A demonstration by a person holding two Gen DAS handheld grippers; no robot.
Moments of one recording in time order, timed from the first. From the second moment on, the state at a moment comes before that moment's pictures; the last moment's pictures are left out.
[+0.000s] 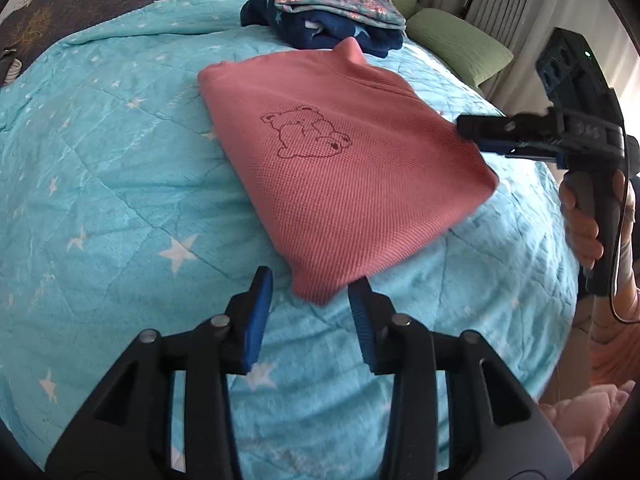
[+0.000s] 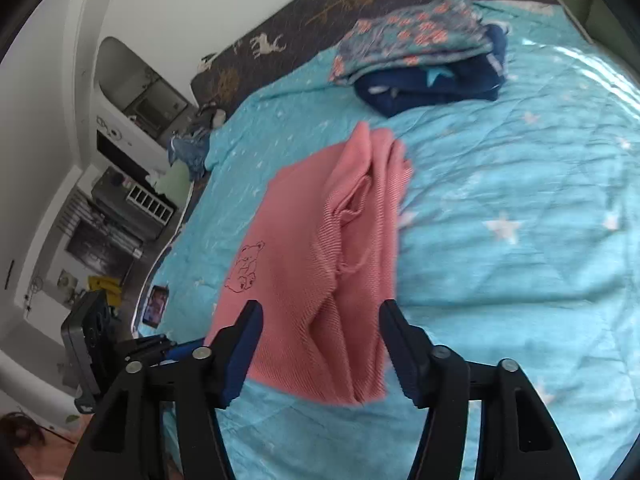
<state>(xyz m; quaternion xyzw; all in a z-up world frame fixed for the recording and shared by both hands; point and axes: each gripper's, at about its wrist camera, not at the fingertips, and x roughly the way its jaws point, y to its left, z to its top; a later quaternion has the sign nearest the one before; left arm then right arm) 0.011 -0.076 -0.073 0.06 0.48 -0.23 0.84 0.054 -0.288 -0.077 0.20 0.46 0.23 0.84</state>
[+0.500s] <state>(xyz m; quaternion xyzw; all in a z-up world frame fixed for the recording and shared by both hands) 0.017 -0.066 -0.074 0.05 0.50 -0.26 0.83 0.058 -0.308 -0.092 0.24 0.50 0.16 0.82</state>
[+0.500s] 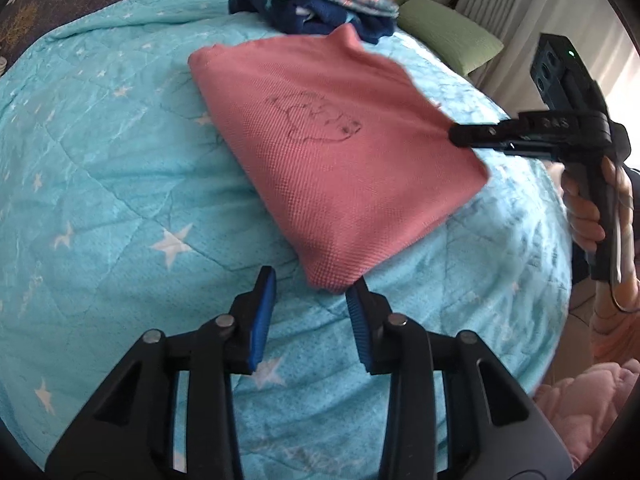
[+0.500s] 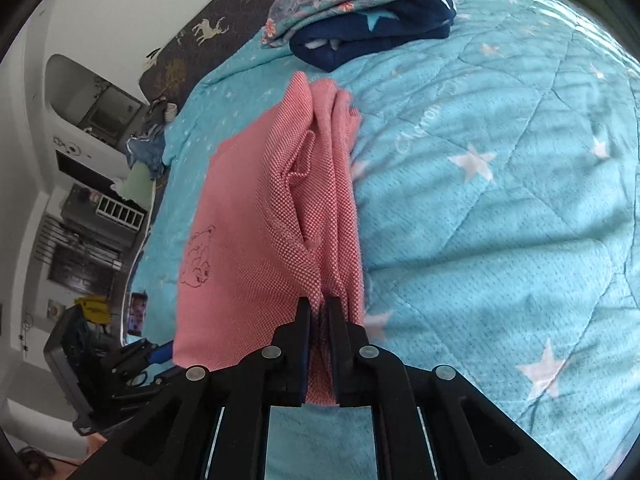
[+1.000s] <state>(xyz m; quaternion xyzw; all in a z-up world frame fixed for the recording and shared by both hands) 0.091 -0.088 -0.065 -0.03 0.48 -0.29 0.83 0.165 -0.274 -0.083 0.20 0.50 0.15 0.83</state>
